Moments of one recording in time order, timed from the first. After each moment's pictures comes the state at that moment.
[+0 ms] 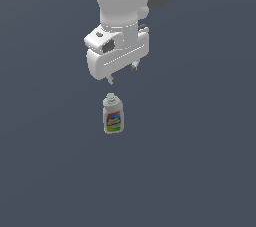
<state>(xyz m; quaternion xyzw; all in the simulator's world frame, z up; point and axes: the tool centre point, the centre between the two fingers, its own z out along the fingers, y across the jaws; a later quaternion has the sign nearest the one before) -0.026 -0.016 0.323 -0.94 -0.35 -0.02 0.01</state>
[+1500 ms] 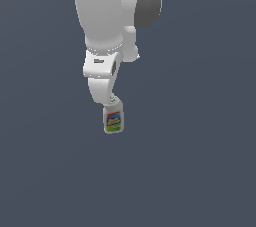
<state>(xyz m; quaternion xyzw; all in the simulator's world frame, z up) 0.004 -0.055 0.290 -0.76 -0.65 0.00 0.00</state>
